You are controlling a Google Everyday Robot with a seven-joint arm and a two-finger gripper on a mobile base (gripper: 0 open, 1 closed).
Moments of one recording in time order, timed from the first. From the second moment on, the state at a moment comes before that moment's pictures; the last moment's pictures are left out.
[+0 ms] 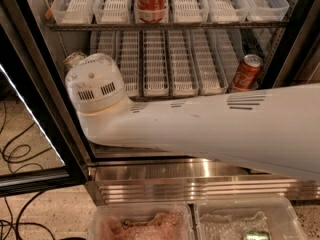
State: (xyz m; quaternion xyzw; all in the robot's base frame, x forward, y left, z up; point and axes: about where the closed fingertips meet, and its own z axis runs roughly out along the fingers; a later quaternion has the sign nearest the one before) arm 0.610 0.168 0.926 -0.31 0.74 -0.03 0.60
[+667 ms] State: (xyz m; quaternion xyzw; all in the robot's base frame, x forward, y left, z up) arm 0.558 0.128 0.924 -0.29 0.75 -0.05 0.60
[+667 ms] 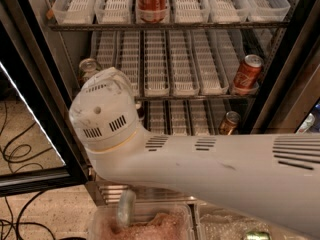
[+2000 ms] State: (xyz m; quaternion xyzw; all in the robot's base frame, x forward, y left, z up) arm 0.567 0.139 0.924 -0.31 0.74 -0.06 0.60
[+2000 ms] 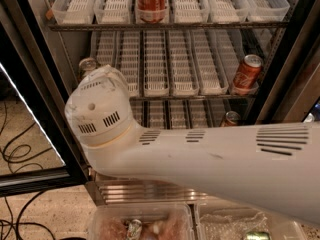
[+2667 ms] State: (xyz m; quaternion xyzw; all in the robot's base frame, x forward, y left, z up) arm 0.573 0.153 0.929 -0.32 0.73 -0.05 0.60
